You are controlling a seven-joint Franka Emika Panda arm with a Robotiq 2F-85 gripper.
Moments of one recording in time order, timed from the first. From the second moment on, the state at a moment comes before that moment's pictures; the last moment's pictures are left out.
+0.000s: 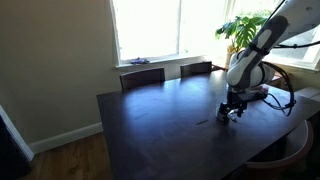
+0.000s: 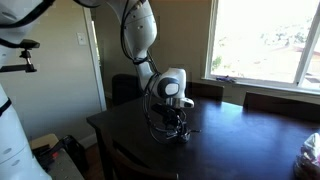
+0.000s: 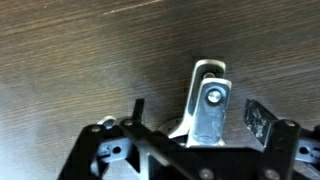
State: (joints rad) arm -0.08 0.69 -0.09 -2.09 0.03 2.70 0.03
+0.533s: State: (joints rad) arm -0.08 0.68 -0.08 -2.08 0.03 2.70 0.02
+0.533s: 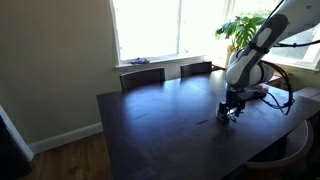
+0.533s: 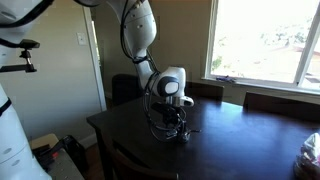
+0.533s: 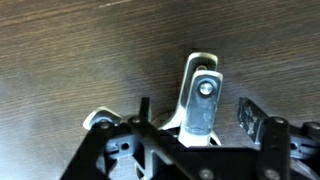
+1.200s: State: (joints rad) arm -0.08 0.65 -0.08 -2.09 0.00 2.70 0.00
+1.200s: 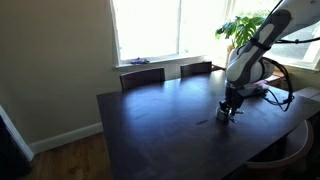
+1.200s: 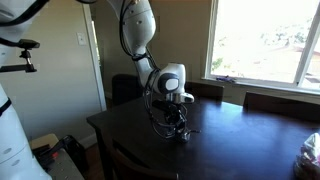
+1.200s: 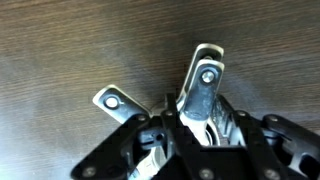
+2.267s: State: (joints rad) arm -0.09 0.58 -0.06 -2.11 0.00 2.69 -0.07
